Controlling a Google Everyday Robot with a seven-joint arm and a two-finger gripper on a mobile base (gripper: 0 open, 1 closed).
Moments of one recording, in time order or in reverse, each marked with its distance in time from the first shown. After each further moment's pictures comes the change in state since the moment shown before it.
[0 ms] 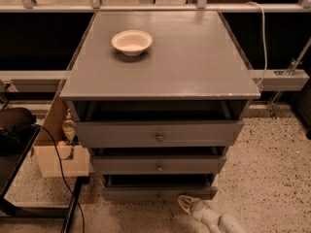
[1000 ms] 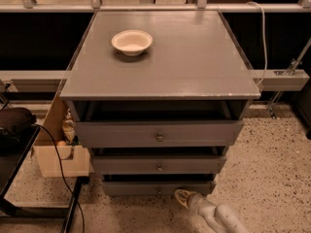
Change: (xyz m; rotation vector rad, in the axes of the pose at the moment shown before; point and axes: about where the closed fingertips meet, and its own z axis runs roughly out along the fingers) arm -0.003 -0.017 0.026 -0.028 -0.004 -0.078
